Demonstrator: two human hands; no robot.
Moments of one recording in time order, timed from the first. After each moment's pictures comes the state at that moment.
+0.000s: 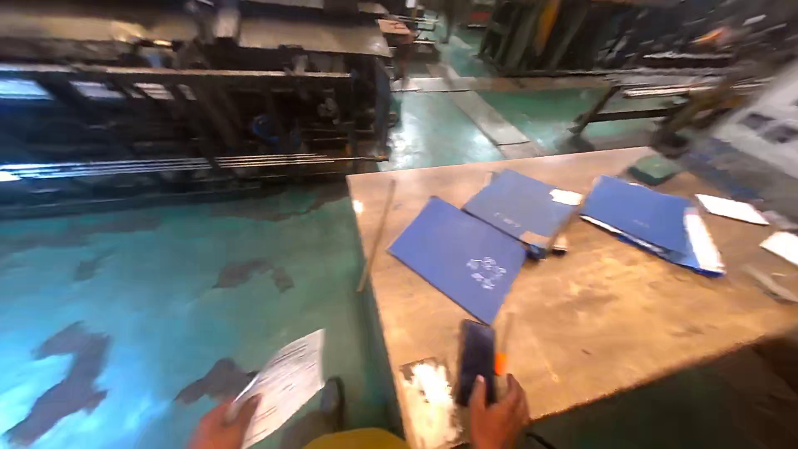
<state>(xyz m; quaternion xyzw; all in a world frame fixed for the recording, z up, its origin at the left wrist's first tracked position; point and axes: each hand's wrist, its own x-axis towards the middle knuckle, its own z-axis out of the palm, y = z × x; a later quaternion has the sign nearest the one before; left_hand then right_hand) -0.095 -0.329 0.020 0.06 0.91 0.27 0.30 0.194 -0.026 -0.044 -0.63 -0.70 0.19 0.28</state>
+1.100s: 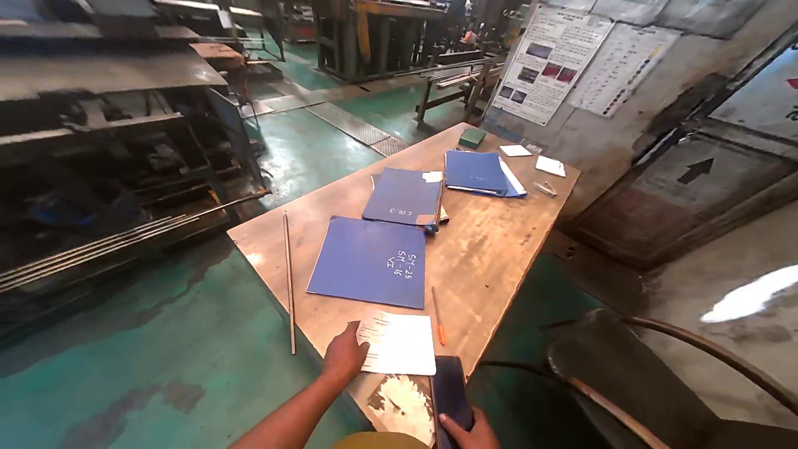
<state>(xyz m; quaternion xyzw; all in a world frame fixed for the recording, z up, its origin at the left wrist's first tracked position) -0.076 -0.001 -0.010 0.50 0.75 0.12 0.42 0.217 -0.099 -0.034 -0.77 -0.44 0.43 0.17</state>
